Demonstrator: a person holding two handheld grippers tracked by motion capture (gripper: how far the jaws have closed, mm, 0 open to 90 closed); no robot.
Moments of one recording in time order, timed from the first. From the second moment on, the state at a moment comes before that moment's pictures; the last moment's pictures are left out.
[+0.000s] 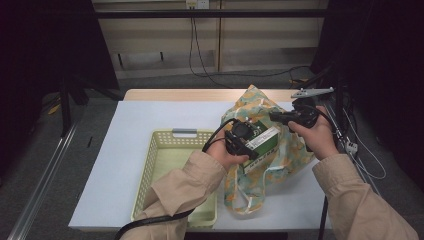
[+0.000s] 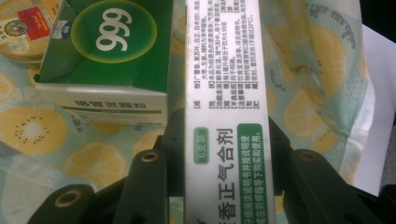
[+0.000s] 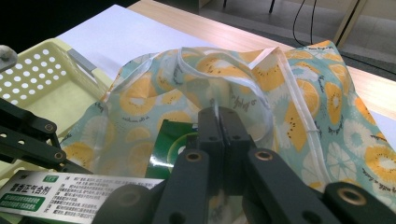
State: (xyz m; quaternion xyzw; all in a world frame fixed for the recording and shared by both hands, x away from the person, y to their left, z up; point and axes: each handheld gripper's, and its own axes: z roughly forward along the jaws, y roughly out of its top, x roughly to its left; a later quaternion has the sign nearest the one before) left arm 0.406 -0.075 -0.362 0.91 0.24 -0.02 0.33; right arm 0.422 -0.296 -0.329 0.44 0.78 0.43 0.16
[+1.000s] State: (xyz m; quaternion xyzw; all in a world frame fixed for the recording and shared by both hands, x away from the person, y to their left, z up) left arm 0.448 -0.097 -0.376 0.89 0.28 0.02 0.37; right arm 0.421 -0.299 -0.331 0.44 0.77 0.44 0.15
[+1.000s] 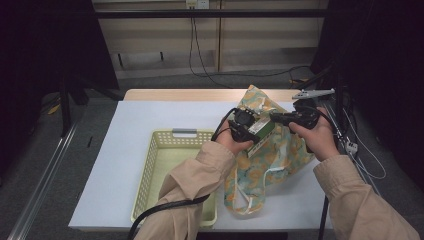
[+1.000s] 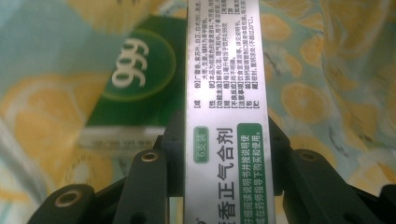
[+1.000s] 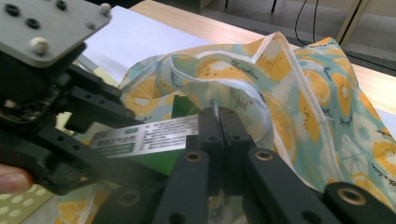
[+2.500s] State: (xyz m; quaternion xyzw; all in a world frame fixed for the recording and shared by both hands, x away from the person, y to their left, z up) left arm 0.450 -0.026 -0.366 0.89 0.29 0.06 0.34; right arm 0.419 -0.316 -0.335 0.46 0.76 0.43 0.16
